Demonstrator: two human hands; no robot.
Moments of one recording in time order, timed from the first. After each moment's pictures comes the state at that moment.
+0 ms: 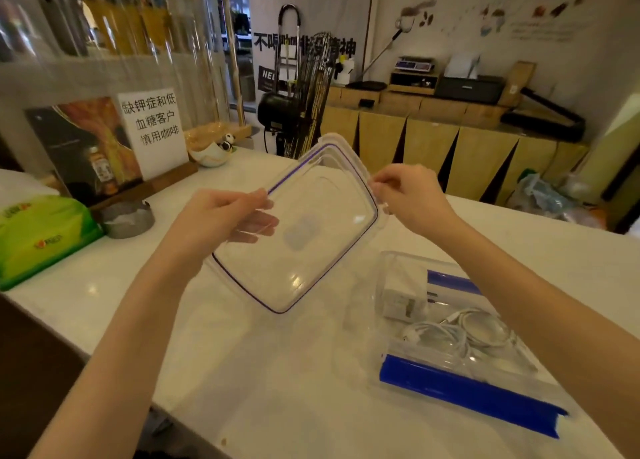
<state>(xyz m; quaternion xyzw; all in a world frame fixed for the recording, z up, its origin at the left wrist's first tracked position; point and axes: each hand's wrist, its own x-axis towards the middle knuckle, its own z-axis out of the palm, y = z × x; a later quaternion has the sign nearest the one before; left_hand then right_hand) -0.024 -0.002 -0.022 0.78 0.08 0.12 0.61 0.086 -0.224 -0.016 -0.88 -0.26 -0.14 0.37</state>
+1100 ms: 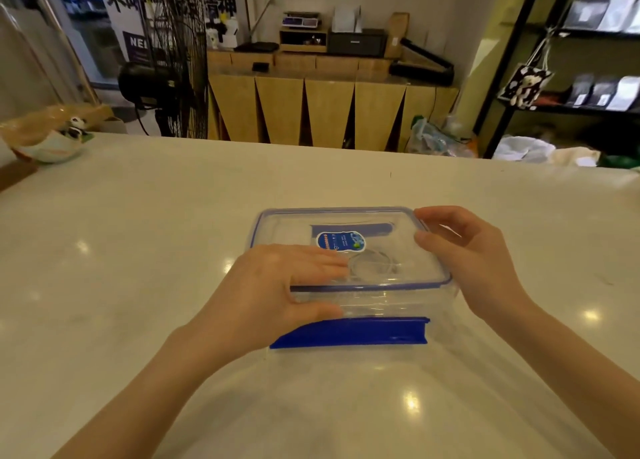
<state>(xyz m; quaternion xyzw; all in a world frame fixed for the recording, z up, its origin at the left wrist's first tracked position) -0.041 -0.158 -0.071 0.87 -0.33 0.08 0.35 -0.028 -0.392 -0.080 -0.76 0.03 -0.16 0.63</state>
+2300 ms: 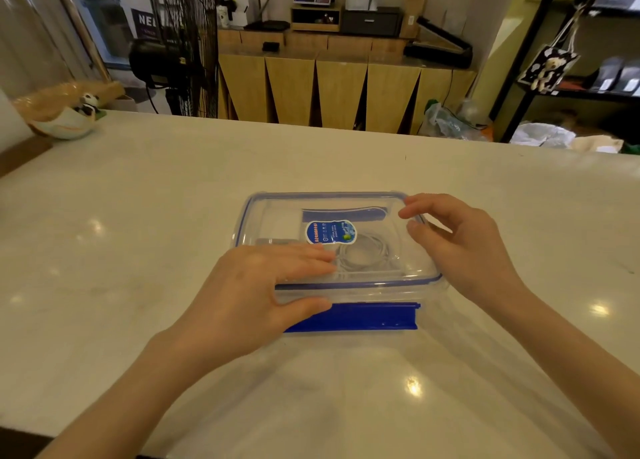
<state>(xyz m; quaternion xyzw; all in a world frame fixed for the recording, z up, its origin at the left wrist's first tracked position) -0.061 -0.133 -0.080 0.89 -0.30 0.11 0.33 -0.034 -0.367 -0.081 -0.85 -0.05 -0.15 0.50</state>
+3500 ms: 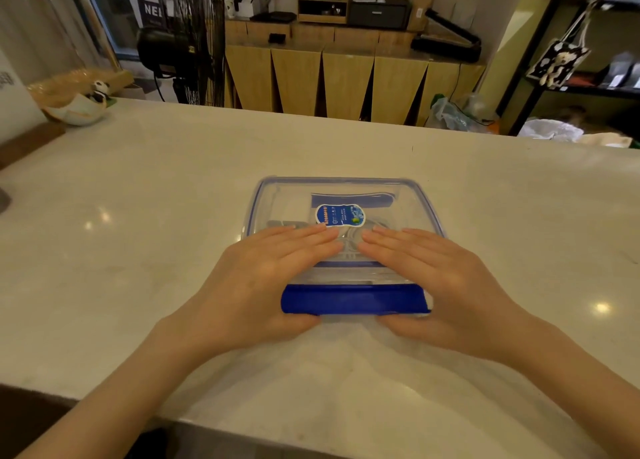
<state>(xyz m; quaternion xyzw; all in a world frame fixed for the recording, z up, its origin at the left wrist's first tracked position) -0.063 -0.122 -0.098 0.89 -0.38 0.16 0.17 -0.072 -0.362 -0.100 -0.90 -0.37 -0.18 0.12</state>
